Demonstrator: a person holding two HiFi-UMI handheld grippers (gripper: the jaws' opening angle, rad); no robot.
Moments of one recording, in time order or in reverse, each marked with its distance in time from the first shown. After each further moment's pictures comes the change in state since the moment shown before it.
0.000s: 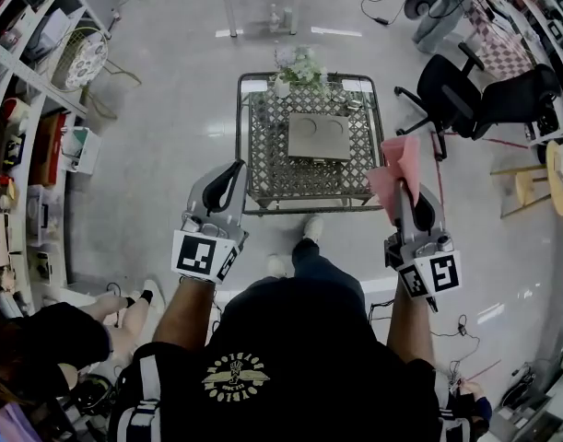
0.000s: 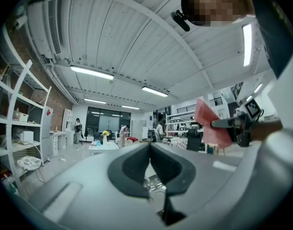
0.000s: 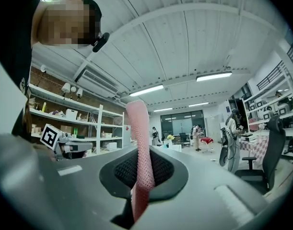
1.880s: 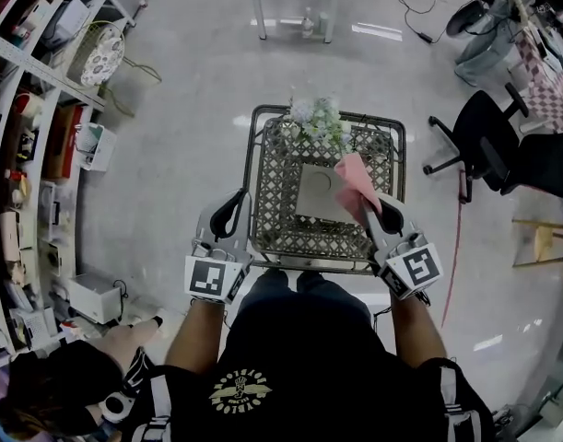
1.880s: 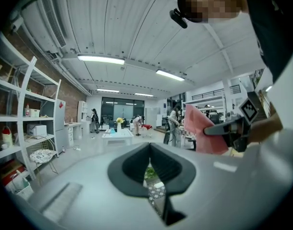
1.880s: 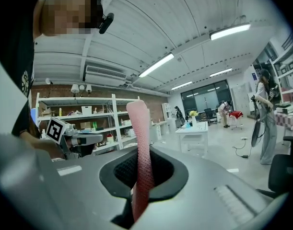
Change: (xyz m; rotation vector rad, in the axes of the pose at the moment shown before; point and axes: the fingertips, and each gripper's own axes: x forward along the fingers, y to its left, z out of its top) left arm 0.176 0.093 -0.077 -0.028 0.181 0.185; right arm 0.247 -0.073 -0.114 0.101 0.222 0.337
